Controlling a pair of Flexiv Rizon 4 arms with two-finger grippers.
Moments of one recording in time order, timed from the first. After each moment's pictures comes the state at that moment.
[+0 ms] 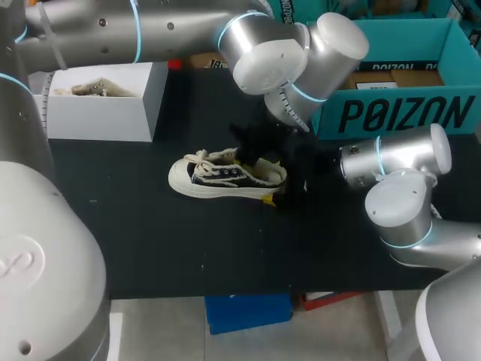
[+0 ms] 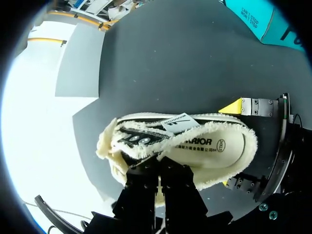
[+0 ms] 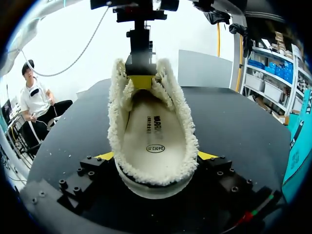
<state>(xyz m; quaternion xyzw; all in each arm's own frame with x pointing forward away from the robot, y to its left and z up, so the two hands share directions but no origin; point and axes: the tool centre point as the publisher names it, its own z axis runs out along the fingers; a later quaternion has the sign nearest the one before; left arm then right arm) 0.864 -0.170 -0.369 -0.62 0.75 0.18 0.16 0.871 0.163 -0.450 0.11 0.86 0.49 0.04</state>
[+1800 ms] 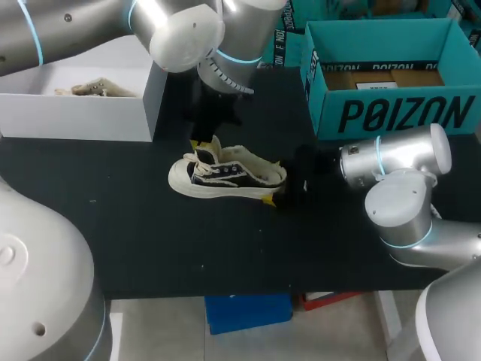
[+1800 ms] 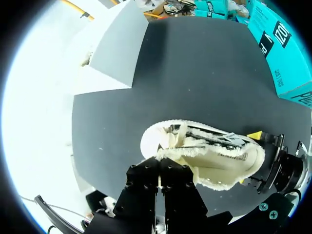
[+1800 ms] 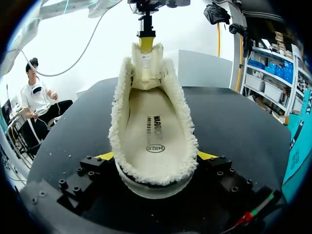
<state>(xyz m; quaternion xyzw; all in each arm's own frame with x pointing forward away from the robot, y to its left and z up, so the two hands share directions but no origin) 0.879 -0.080 -0.322 -0.72 0.67 0.10 0.12 0.871 0.163 -0.450 0.11 0.86 0.49 0.04</state>
